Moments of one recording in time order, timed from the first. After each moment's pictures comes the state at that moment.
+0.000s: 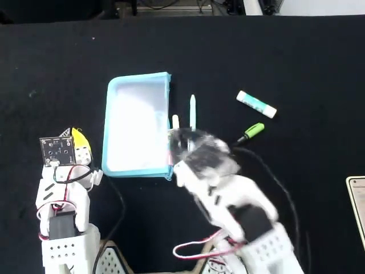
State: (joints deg) left arm -13.5 -104.2 95.9 33.2 -5.1; right arm -30.8 -81.6 74.9 41.5 19.2
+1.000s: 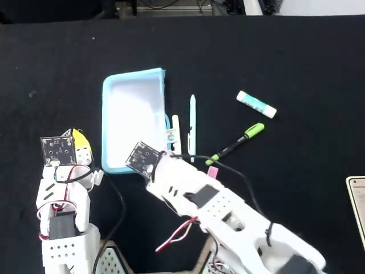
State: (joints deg) left arm -13.3 -104.2 95.9 34.0 -5.1; right arm -40.9 -35.6 79.0 9.2 23.3
